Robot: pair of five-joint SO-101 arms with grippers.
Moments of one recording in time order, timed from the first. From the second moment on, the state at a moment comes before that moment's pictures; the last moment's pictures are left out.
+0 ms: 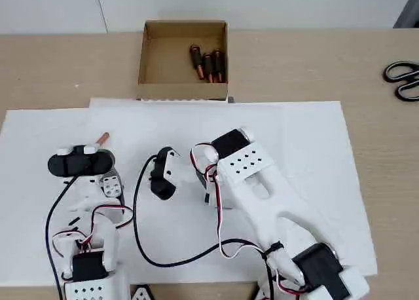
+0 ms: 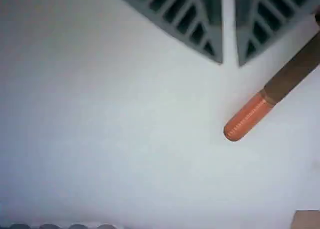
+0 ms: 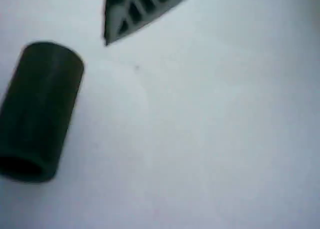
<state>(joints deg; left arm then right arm) -11.1 -103.2 96.6 44.4 1.3 -34.5 -9.4 22.2 83.8 53.4</state>
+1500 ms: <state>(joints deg) -11.1 -103.2 96.6 44.4 1.3 -37.5 7.3 21.4 74.1 44.7</state>
